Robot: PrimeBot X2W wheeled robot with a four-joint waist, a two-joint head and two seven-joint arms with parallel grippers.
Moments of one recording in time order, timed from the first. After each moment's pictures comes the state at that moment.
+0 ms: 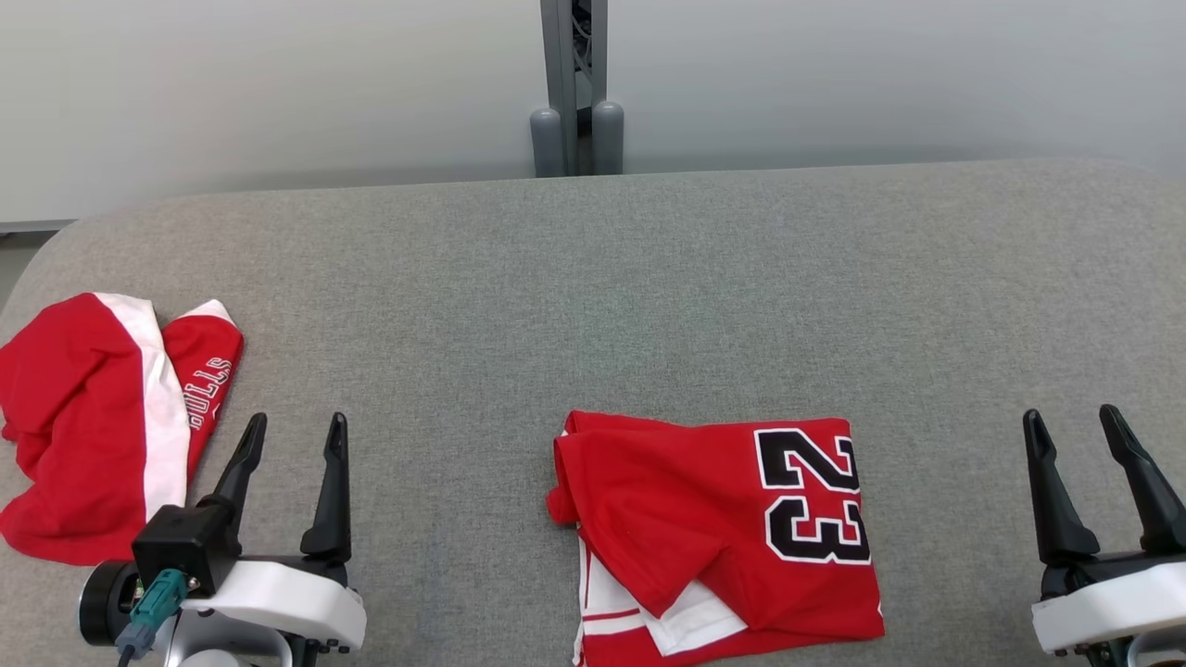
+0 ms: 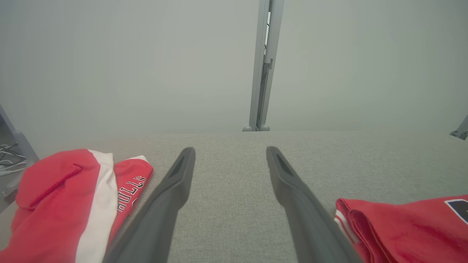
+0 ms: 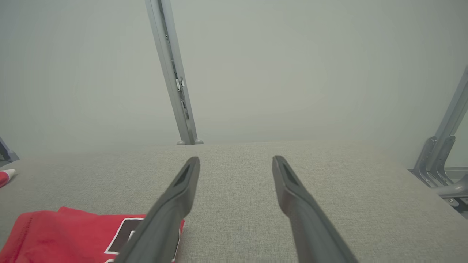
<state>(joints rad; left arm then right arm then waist) -0.11 0.44 -0.47 0.04 -0.62 0.35 -0.25 0.01 -0.19 -0.05 0.04 0.31 0.13 -0.16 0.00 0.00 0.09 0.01</state>
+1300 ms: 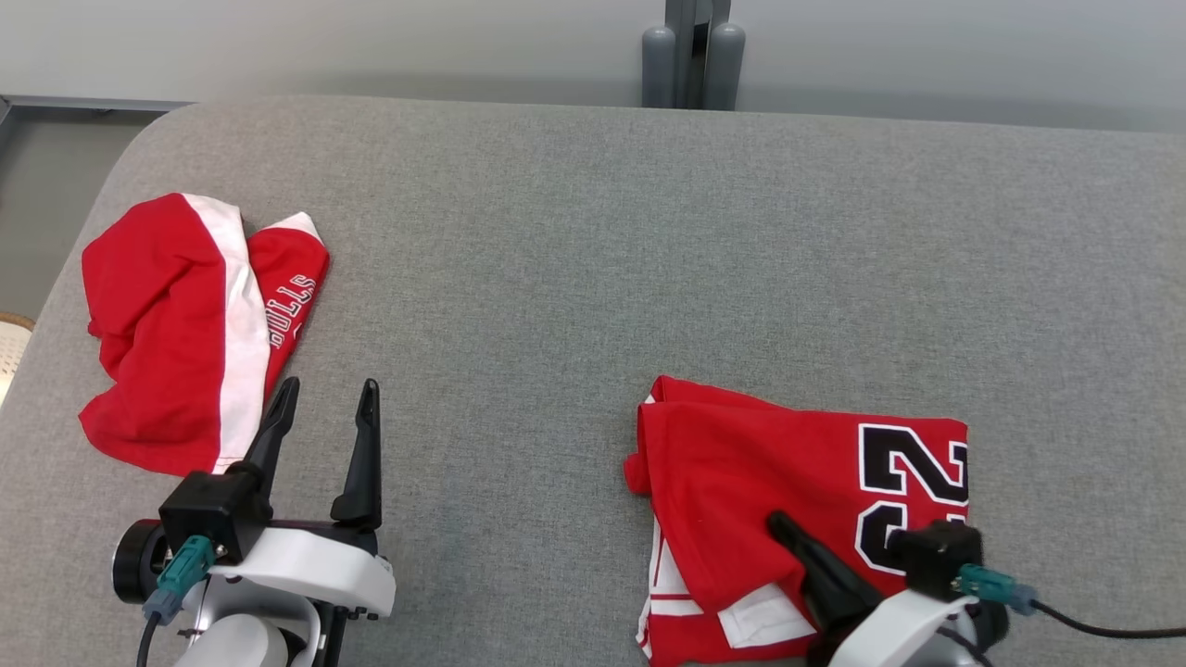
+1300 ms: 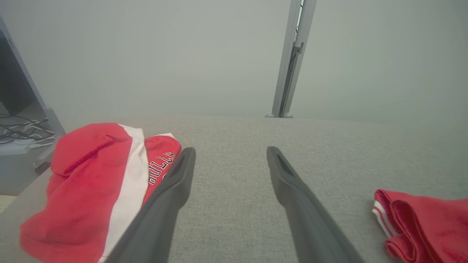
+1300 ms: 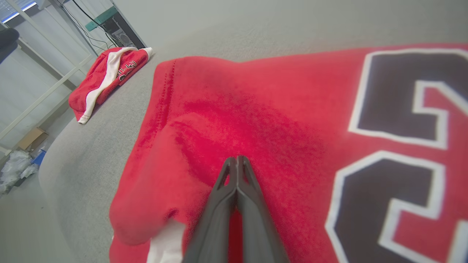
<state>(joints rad) -0.17 0.40 -0.50 0.06 -0.61 0.33 -0.25 -0.16 -0.20 0.53 0.36 0.57 0.13 -0.16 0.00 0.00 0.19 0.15</state>
